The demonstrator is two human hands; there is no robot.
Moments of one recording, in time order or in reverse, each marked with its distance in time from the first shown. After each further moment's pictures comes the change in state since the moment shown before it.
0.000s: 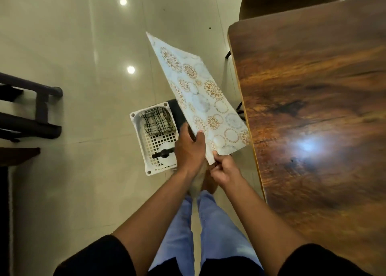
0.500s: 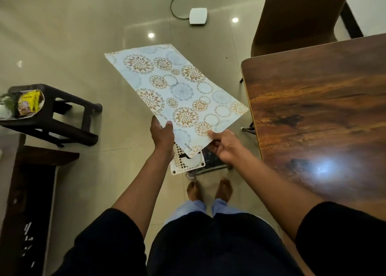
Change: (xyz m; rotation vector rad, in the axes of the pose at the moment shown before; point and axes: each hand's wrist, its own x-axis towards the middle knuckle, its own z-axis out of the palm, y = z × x) left_hand 0.019 0.024 -0.148 -0.422 0.232 -0.021; right_hand -0.135 -0.015 0.103 -0.470 -0.255 -0.073
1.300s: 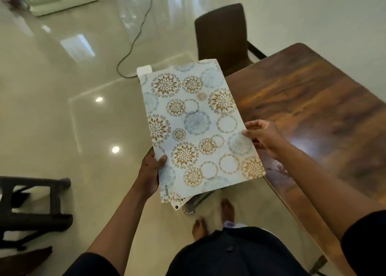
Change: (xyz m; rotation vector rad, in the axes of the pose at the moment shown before) left_hand 0.016 0.039 -0.074 0.025 -0.866 0.071; right_hand -0.137 -0.050 -0.071 -0.400 0.342 -0.550
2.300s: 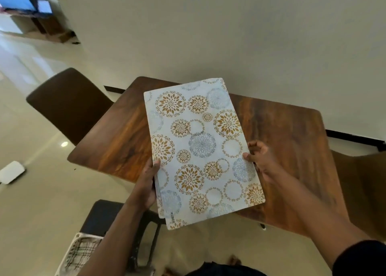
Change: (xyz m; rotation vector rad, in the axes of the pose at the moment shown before) left_hand -0.040 -0.007 0.337 0.049 -0.684 -0.300; right_hand -0.233 0.181 -0.276 0.346 0.750 -0.046
